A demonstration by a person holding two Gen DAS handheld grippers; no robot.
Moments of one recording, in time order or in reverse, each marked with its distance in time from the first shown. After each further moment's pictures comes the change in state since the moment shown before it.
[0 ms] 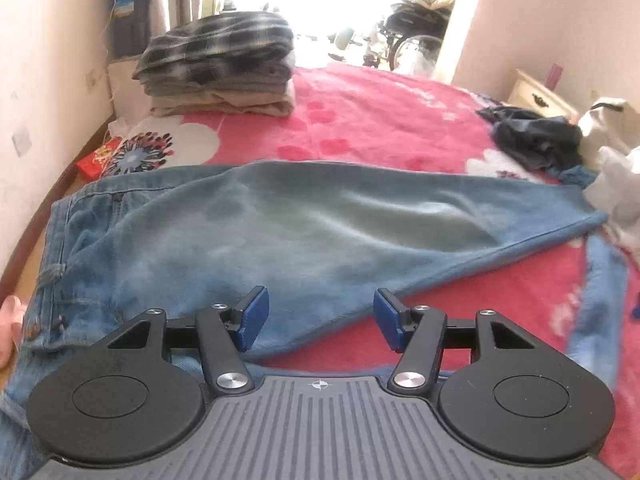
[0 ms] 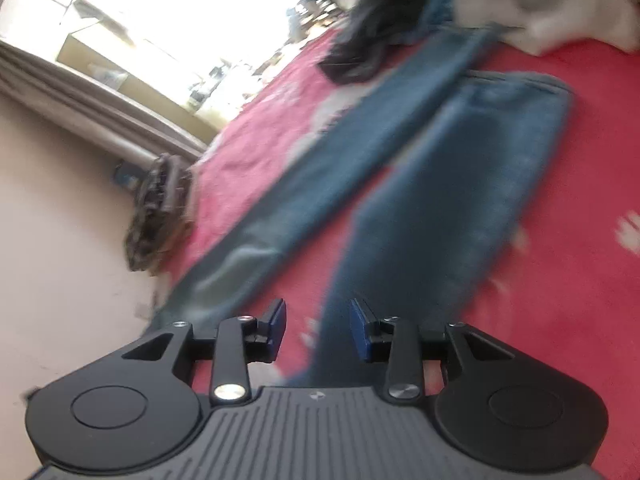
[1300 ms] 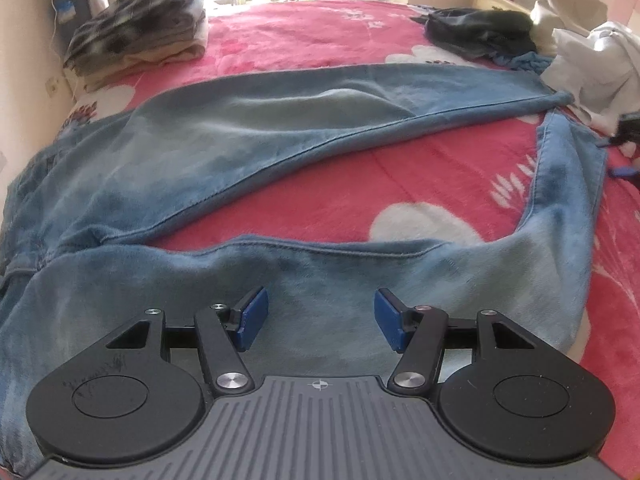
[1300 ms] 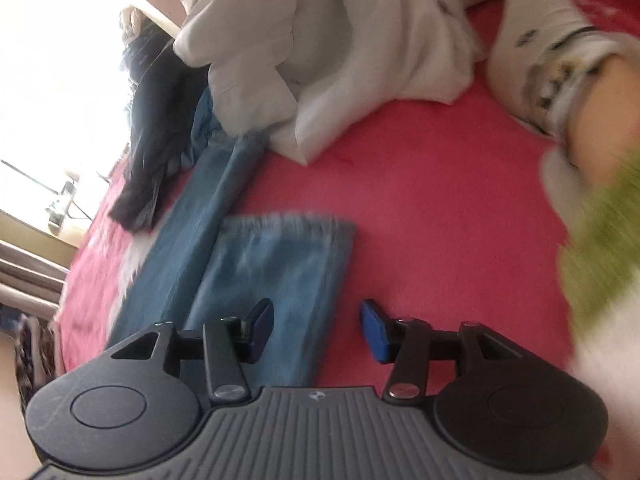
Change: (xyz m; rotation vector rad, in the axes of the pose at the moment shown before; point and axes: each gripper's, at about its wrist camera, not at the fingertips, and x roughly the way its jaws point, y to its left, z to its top) left arm 0.015 -0.084 -0.066 0.172 0.158 0.021; right arm 0.026 -0.133 0.108 0.307 -0.210 -0.296
